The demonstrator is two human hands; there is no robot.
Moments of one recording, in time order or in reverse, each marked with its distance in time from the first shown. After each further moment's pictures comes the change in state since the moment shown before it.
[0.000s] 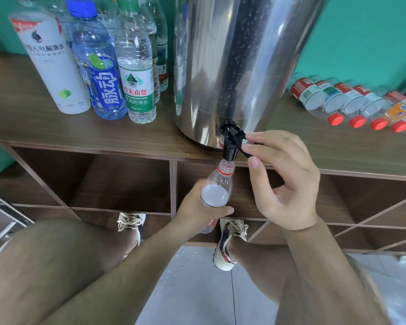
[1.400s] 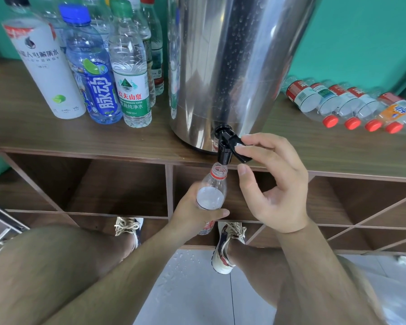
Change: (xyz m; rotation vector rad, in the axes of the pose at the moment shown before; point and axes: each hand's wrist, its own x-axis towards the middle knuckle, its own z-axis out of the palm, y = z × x) left_hand 0.010 -0.010 0.001 0.062 0.018 0.019; right_hand -0.005 0.003 0.003 0.083 -0.017 0.095
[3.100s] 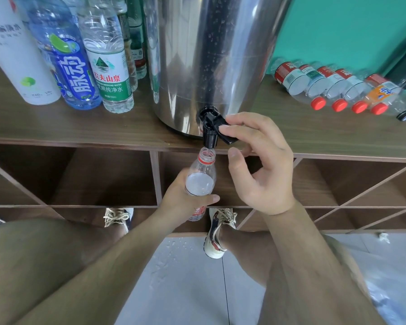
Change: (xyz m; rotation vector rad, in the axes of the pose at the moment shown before) left_hand 0.000 0.002 0.000 0.008 0.004 -0.043; right_hand -0.003 0.001 0.000 0.076 -0.040 0.055
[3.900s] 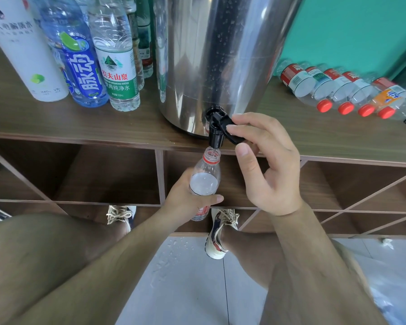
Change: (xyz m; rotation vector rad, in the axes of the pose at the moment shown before) left_hand -0.007 0.012 -0.002 0.014 -0.023 0.007; right_hand 0.001 0.001 -0.004 -0.048 -0.026 0.008
